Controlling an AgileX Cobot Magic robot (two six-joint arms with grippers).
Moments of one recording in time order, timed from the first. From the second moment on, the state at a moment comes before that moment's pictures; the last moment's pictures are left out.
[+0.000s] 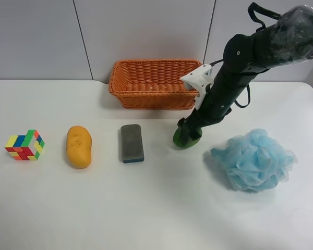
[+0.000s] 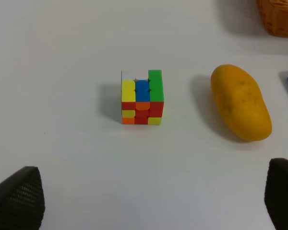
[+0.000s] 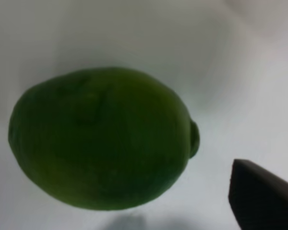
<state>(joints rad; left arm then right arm) 0.05 -0.01 -0.51 -0.02 1.05 -0.01 0.39 1.89 -1.16 0.20 0.62 -0.41</state>
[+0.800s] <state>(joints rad) 0.05 -0.01 -0.51 -0.02 1.05 -0.01 0.40 1.98 -1.16 0.25 0.51 -0.41</state>
